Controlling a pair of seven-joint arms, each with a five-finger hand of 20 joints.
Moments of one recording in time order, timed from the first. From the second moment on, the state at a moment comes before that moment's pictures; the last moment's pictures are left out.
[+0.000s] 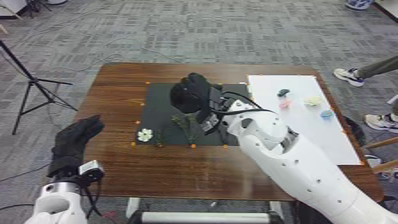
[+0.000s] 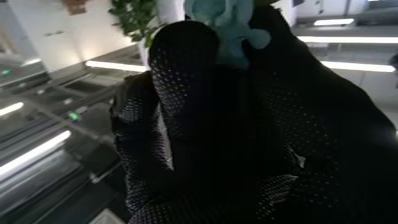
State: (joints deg) left arm 125.3 -60.1 -94.6 -116.5 52.6 22.6 13.5; right arm -63.0 -63.9 44.4 -95.3 -135.0 3.7 -12.9
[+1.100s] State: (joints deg) left arm 120.4 -59.6 -89.5 -115.5 53.4 22.7 13.8; right arm -58.7 -85.8 52.9 -74.9 -167.0 -9.8 -22.8
